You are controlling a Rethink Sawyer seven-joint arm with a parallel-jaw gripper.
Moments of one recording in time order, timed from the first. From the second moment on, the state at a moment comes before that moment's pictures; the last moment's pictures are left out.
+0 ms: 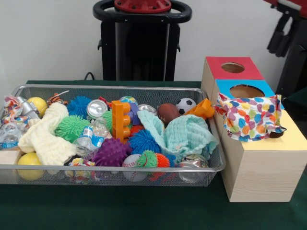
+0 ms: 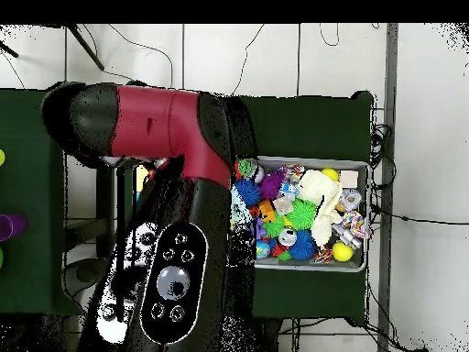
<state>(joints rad) 0.19 -0.53 -0.40 1.01 0.23 1.20 2.49</state>
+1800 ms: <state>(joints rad) 0.15 -0.58 -0.37 1.16 0.19 1.03 2.49</state>
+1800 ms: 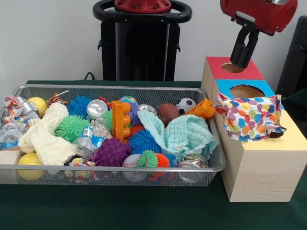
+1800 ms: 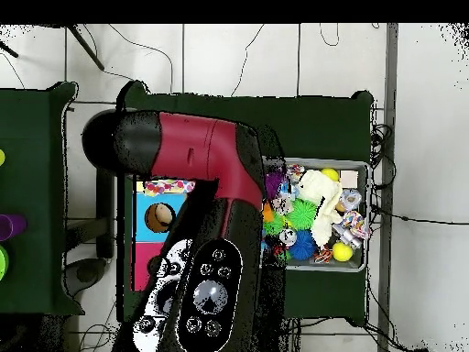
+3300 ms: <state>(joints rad) 0.21 -0.53 -0.36 1.17 0.13 0.89 2.49</state>
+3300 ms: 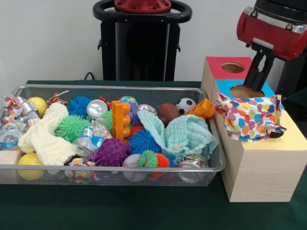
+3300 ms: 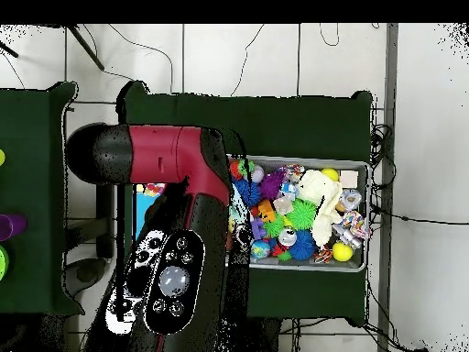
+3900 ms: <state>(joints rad) 0.22 -0.50 -0.36 1.22 0.11 0.81 2.49</state>
